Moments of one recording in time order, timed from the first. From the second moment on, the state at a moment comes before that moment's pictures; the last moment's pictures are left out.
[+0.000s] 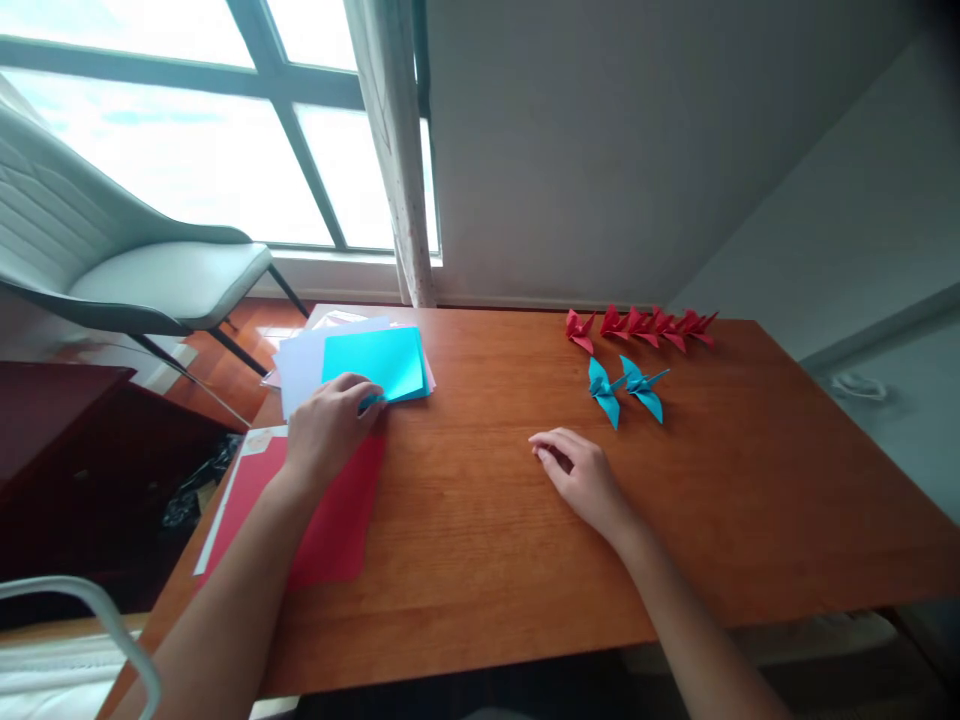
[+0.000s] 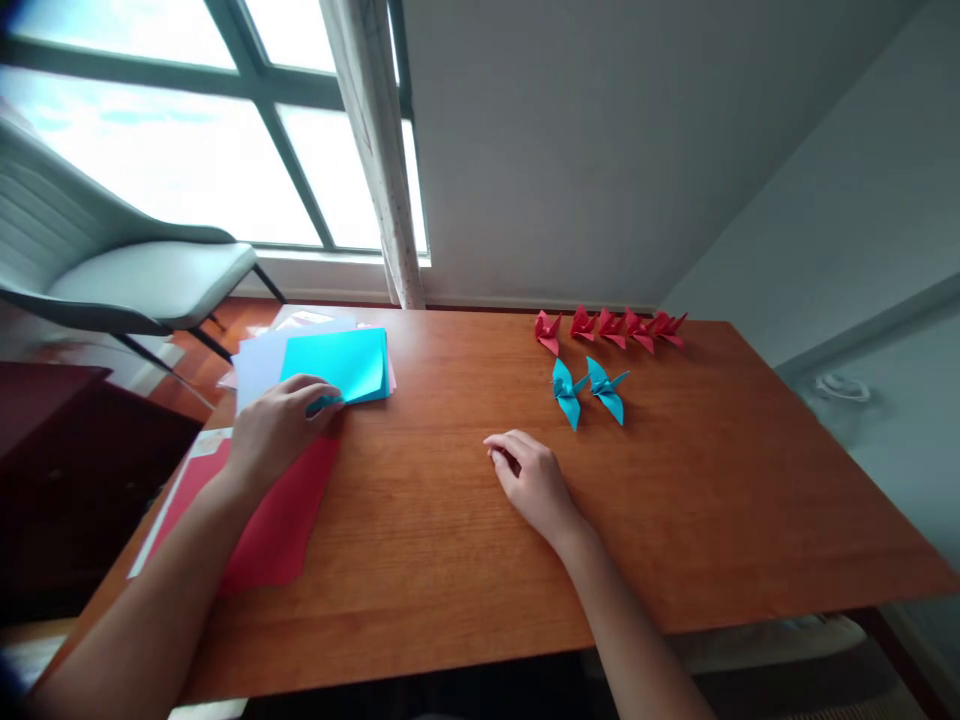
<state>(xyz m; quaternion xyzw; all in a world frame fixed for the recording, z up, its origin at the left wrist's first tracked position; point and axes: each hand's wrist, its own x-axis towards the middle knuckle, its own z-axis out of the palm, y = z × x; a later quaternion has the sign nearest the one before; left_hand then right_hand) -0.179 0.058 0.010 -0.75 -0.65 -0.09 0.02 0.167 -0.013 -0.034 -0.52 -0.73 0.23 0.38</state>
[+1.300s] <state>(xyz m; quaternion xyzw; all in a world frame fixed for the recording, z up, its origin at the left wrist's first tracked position) -0.209 0.072 -0.004 -0.81 -0.57 -0.13 -0.02 0.175 -0.011 -0.036 -0.52 -0.74 0.23 0.36</state>
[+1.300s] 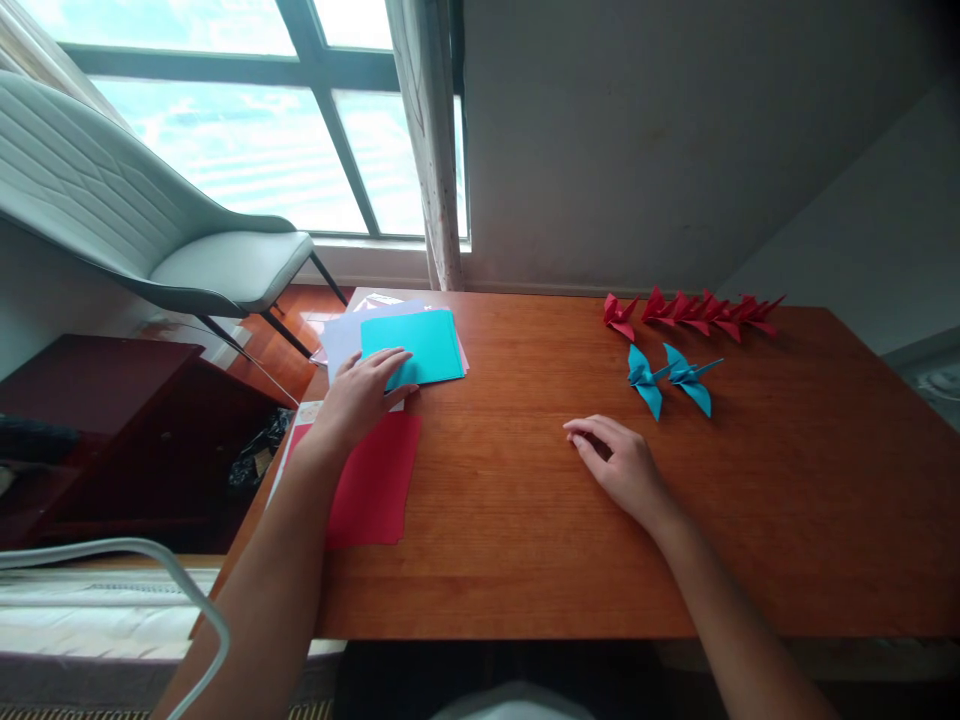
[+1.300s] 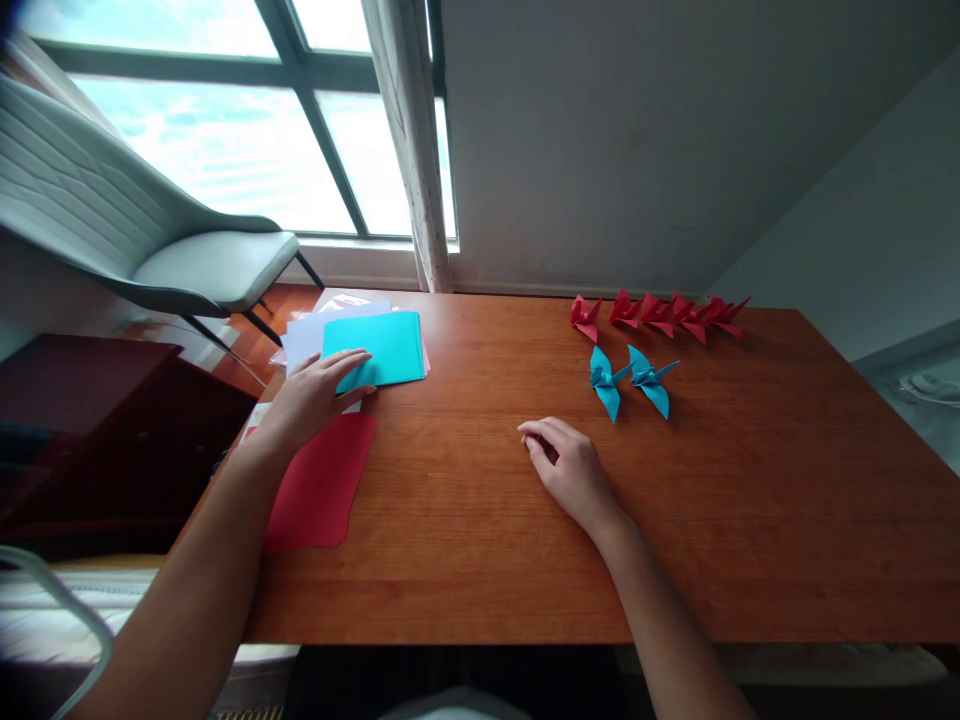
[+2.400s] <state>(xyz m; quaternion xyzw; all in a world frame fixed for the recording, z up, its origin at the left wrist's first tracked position) -0.116 0.007 0.041 -0.51 -0.49 -0.52 -0.47 0.161 -0.022 -0.007 -0.46 -0.62 0.50 0.38</state>
